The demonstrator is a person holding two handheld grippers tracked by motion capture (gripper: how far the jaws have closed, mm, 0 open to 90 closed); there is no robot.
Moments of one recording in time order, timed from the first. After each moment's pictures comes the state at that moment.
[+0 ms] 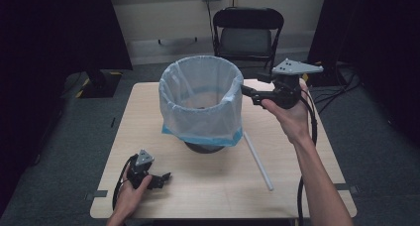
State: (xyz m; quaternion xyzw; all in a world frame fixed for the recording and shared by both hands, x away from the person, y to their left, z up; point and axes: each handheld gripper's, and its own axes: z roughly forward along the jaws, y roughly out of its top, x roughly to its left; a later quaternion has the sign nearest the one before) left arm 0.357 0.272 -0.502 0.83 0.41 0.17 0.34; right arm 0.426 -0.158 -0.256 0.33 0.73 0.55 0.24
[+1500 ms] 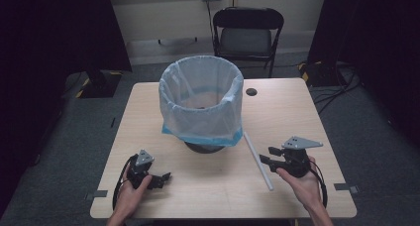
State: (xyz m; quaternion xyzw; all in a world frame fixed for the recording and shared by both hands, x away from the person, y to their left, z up) left arm 0.357 0.272 -0.502 0.83 0.41 0.17 0.34; right arm 0.344 -0.206 -0.429 0.41 0.78 0.45 0.15
